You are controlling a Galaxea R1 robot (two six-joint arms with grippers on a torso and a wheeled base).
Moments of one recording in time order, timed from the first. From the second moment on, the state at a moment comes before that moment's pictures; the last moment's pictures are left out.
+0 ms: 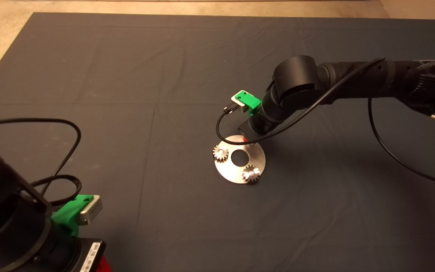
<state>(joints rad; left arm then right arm) -0.40 2.09 -0.34 0.01 1.53 -1.73 0.34 2.75 -1.17 -0.48 -1.47 0.93</state>
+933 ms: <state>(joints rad) -0.40 2.09 -0.34 0.01 1.53 -1.73 0.34 2.75 -1.17 -0.48 -1.47 0.92</state>
